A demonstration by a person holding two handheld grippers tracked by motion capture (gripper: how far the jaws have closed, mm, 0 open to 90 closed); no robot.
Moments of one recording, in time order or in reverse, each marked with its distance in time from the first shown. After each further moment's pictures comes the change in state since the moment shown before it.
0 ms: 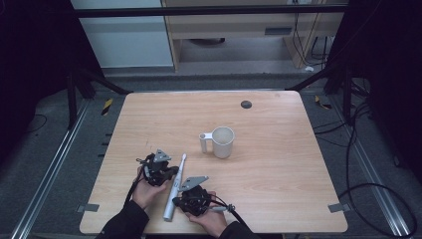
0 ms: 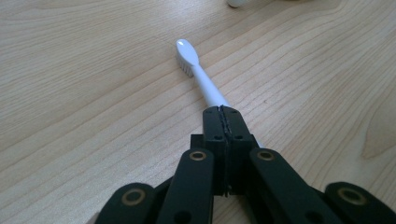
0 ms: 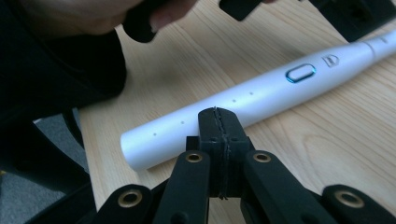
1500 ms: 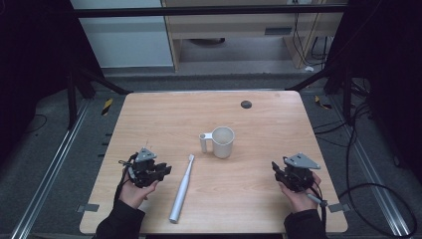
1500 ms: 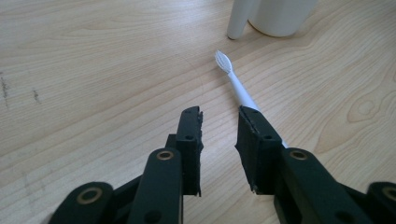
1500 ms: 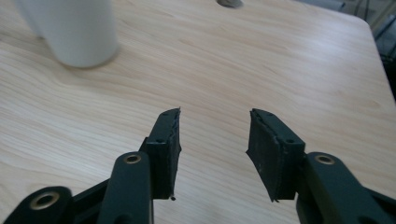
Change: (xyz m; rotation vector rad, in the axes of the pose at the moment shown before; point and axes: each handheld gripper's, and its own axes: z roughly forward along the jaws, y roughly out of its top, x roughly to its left) left arm 0.003 0.003 -0.050 -0.076 -0.003 -0.084; right arm -0.139 -0.083 -0.214 -0.152 -0.765 0.170
